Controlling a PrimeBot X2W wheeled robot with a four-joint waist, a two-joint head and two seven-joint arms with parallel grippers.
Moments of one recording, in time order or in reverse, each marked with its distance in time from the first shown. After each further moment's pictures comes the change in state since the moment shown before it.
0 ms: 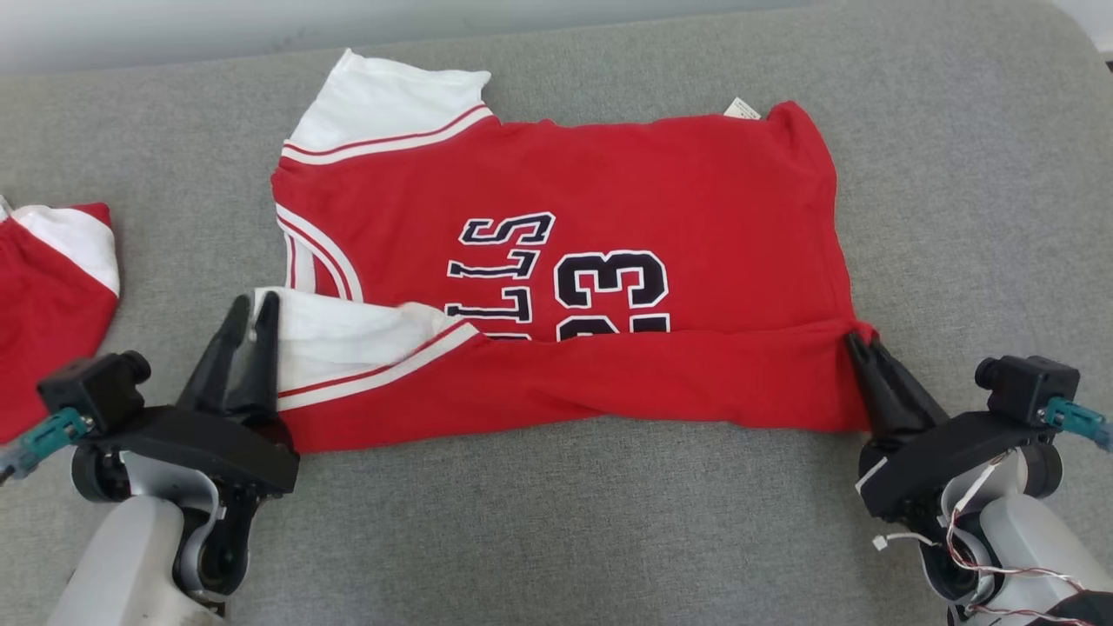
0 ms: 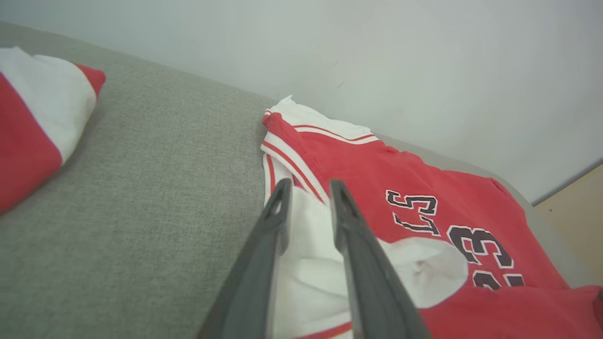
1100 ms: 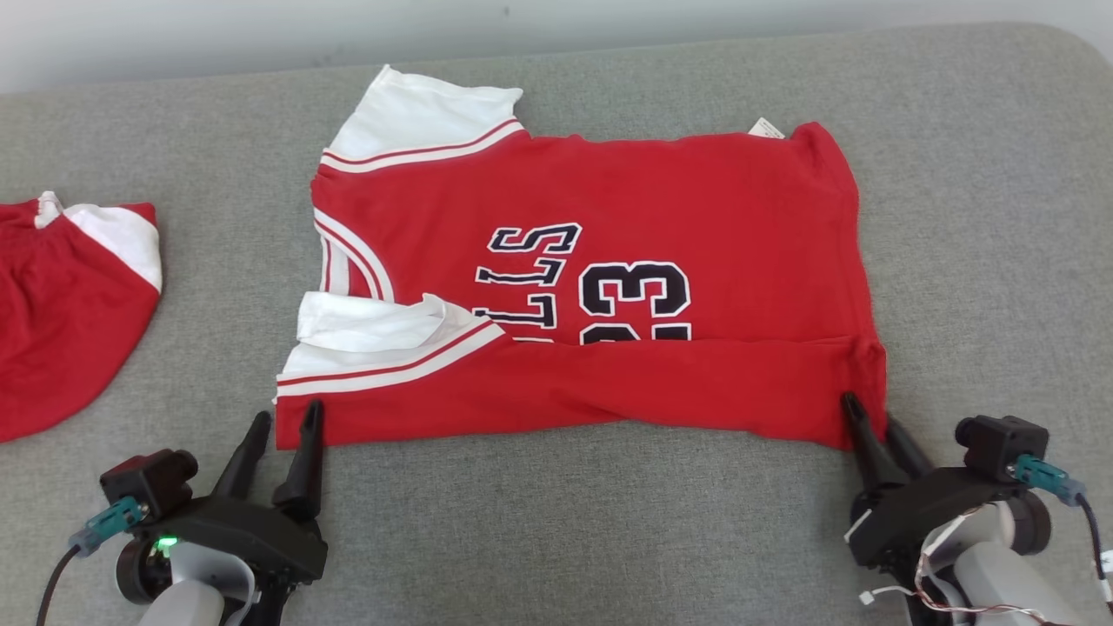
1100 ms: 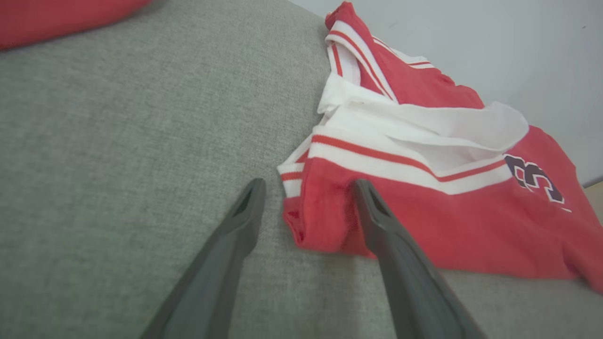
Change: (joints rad) left arm 0.099 -0.054 -0.024 0.168 0.000 -0.004 -0.044; right arm 0.020 0.029 0.044 0.190 -0.051 0.000 -0.122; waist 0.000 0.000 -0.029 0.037
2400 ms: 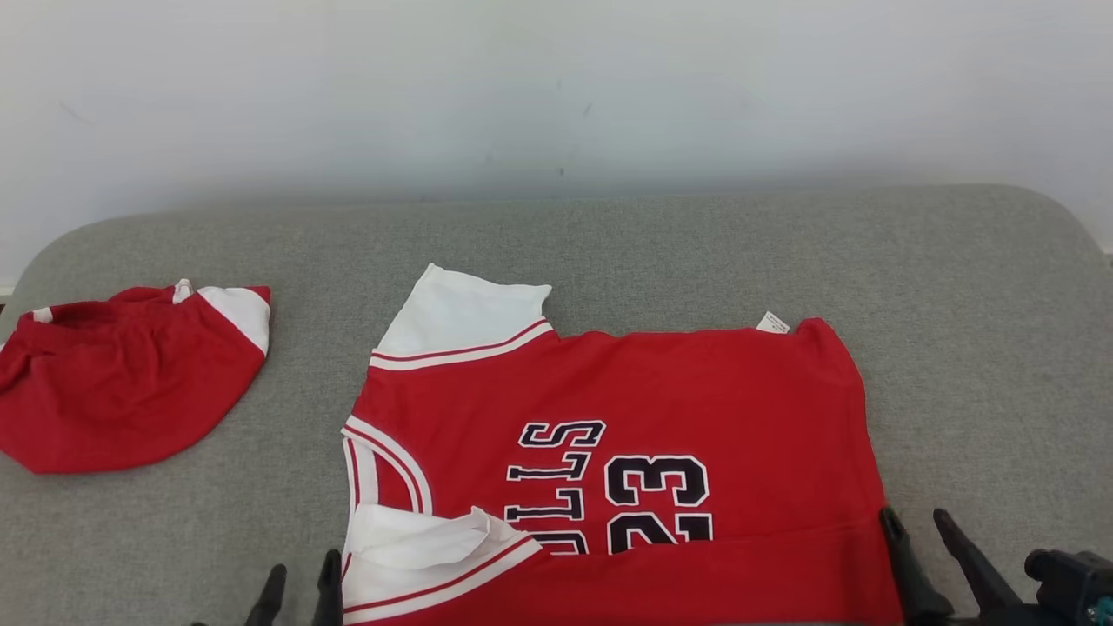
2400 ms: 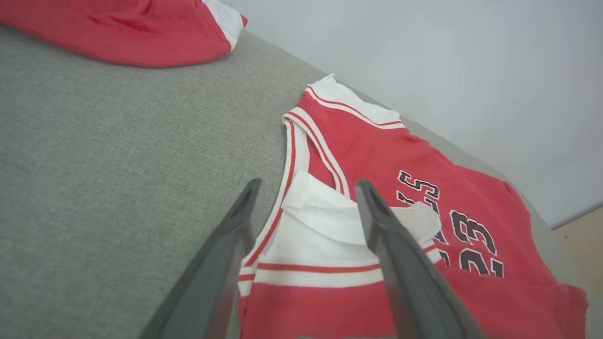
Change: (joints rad) left arm 0.436 -0.027 0.027 -0.360 0.031 0.104 -0.019; right arm 0.420 -0.010 -0.193 -0.367 -0.045 0.000 0.106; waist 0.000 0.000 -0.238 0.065
